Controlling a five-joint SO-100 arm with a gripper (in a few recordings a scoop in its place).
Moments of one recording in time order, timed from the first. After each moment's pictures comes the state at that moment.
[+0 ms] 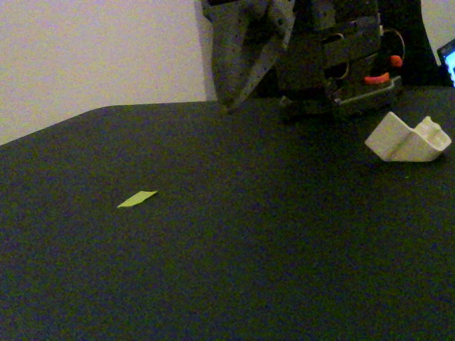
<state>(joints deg) -8.9 187.5 177.2 48.8 3.7</state>
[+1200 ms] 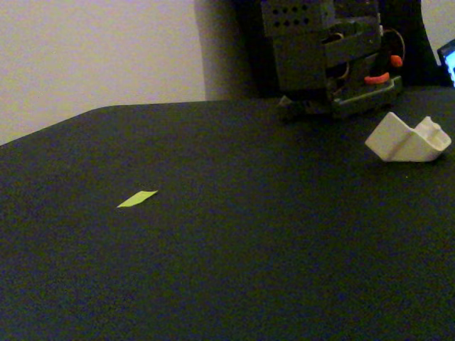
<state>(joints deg) -10.4 131.2 107.6 78.7 17.2</state>
